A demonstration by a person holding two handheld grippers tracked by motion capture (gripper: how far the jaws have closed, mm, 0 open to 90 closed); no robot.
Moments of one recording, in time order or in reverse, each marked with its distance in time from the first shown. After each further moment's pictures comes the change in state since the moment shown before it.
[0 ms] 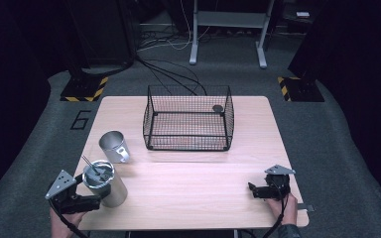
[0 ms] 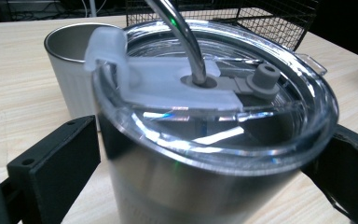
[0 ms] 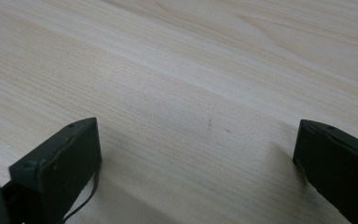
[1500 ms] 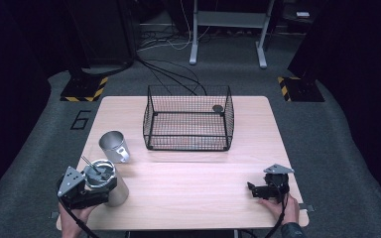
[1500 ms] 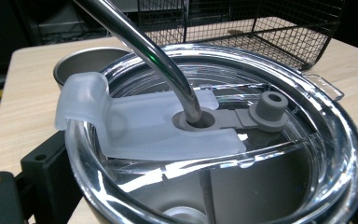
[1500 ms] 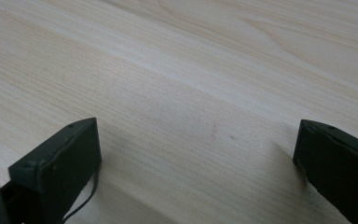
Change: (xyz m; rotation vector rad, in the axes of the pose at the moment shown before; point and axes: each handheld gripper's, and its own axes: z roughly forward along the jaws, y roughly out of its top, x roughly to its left) left arm -0.014 0.008 0.014 -0.051 0.096 0.055; right arm 0.001 0.002 0.003 0.004 0.010 0.000
